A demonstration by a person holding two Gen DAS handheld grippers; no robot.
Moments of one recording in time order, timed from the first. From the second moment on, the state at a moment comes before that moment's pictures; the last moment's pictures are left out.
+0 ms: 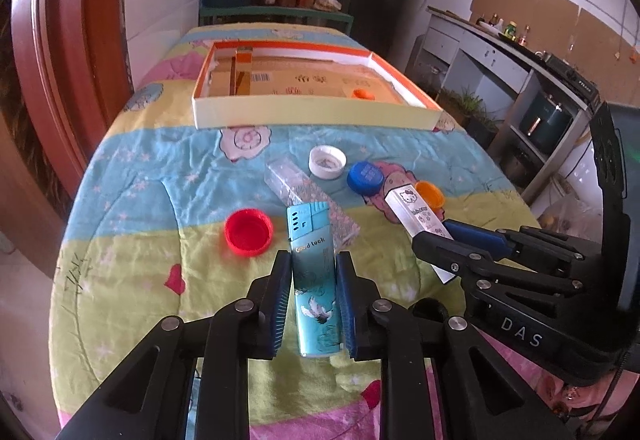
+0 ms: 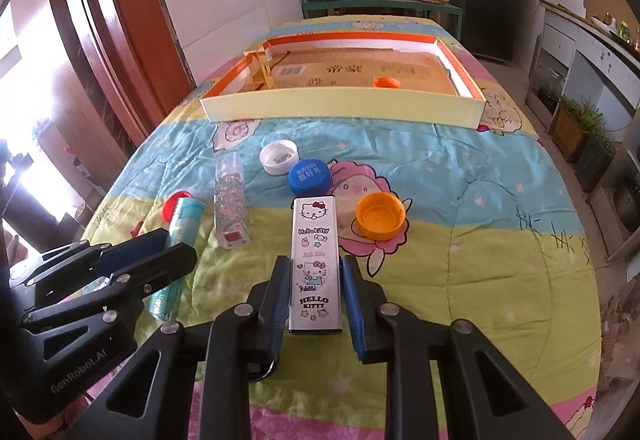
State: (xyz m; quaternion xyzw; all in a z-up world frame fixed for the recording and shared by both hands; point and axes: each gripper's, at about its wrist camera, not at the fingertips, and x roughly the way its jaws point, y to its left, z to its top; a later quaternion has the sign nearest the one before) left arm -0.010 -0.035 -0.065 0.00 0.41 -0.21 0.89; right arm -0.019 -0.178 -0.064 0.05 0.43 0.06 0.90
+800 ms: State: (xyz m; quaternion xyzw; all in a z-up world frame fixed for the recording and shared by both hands) left arm 0.010 -0.045 -0.015 0.00 0.36 -0.23 0.91; right arm -0.015 -0.195 -0.022 0.05 0.37 0.05 0.93
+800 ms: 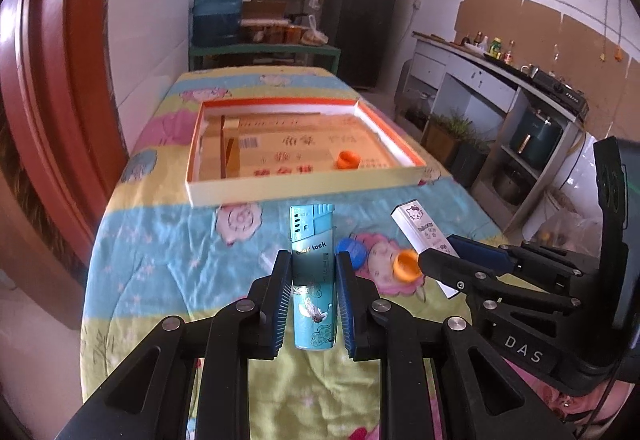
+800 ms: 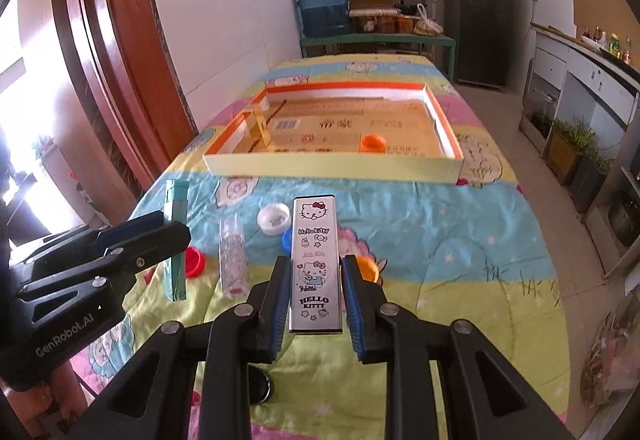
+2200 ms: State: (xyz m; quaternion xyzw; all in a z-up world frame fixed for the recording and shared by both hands) left arm 0.158 -0.105 0.018 0.04 0.35 -0.20 0.91; right arm 0.095 -0.260 0.011 0.03 0.34 0.01 0.94
